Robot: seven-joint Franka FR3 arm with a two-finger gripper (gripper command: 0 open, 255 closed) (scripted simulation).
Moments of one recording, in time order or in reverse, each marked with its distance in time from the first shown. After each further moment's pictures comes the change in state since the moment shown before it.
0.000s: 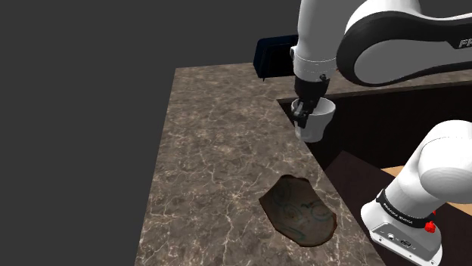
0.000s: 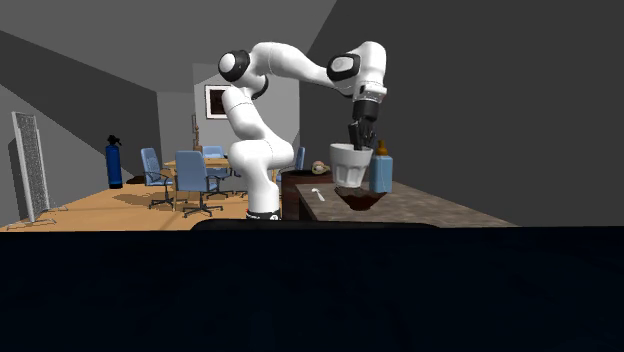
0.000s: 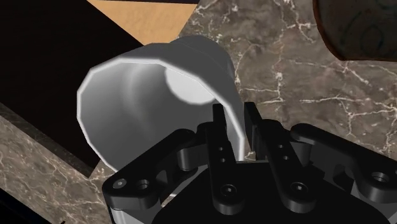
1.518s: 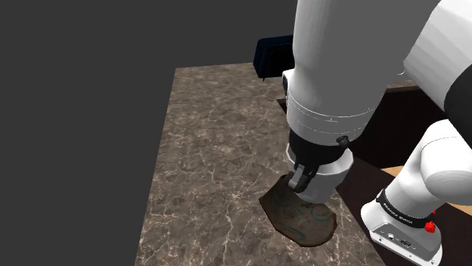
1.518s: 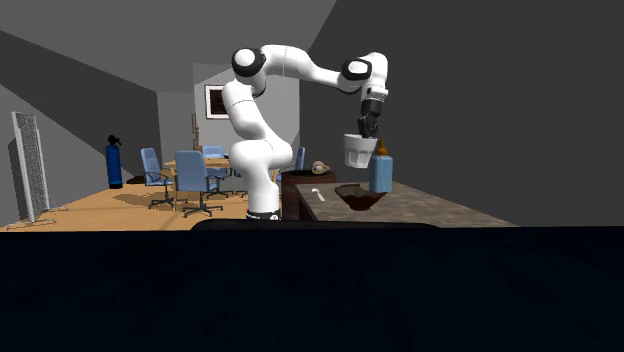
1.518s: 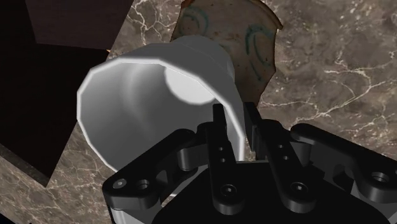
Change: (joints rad) arm 0.089 0.107 0.374 0.293 0.180 -0.184 0.422
